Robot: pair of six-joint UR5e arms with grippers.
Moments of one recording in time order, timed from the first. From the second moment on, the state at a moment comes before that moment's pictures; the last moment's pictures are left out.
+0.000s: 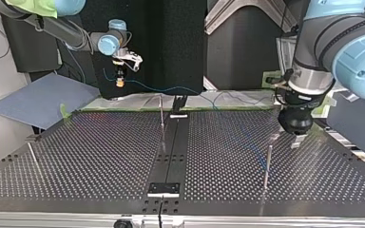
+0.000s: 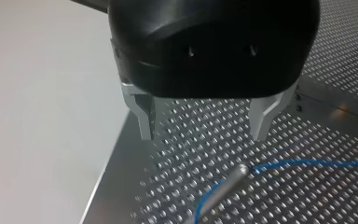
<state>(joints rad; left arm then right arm) -0.05 -1.46 -1.51 -3.60 -1.66 -1.75 1.93 -0.65 1.84 -0.88 1.70 1.49</state>
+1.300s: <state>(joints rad) -0.09 -1.46 -1.52 -3.58 -1.73 -1.71 1.93 -0.65 1.84 -0.88 1.70 1.49</state>
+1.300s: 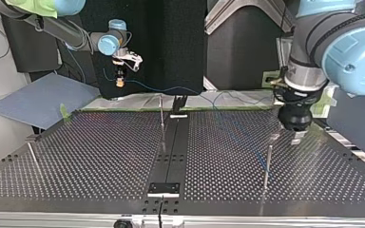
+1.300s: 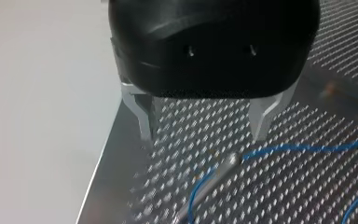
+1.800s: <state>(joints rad) -0.23 -1.46 -1.63 -3.45 -1.77 -1.66 1.93 -0.65 1.84 -0.88 1.69 1.50</state>
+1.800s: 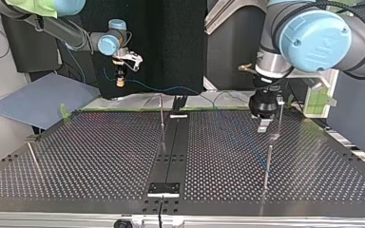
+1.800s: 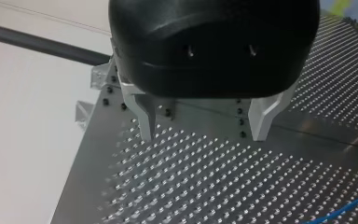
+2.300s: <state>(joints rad) -0.36 -1.54 -1.76 -3.32 -1.85 -1.55 1.93 -0.65 1.84 -0.88 1.66 1.52</state>
